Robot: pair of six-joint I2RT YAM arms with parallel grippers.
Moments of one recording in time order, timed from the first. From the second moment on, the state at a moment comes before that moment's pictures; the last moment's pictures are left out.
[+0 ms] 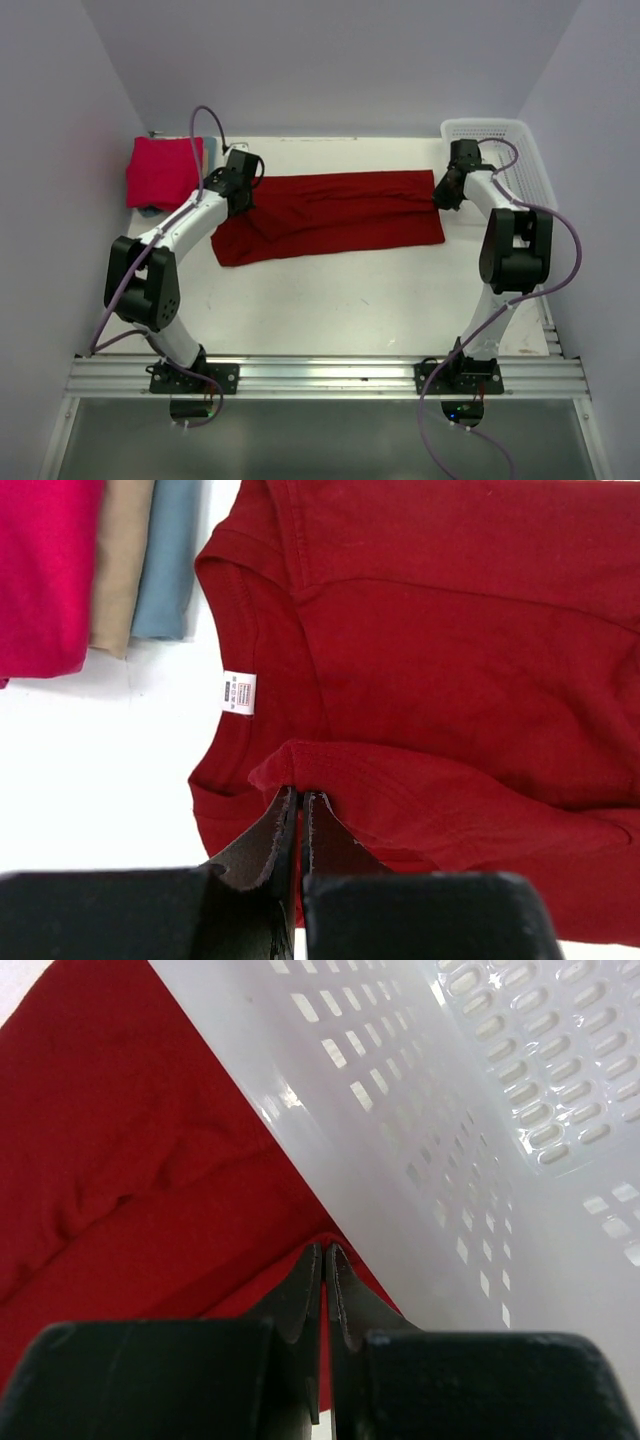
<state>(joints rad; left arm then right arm) -0.32 1.67 1.28 -0.51 -0.44 -0.33 -0.03 1.94 1.45 -0.55 0.11 0.59</state>
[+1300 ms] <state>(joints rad) -0.28 1.79 1.37 -0.46 -0.37 -0.31 -0.01 1.98 1.46 -0.53 0.20 0.59</state>
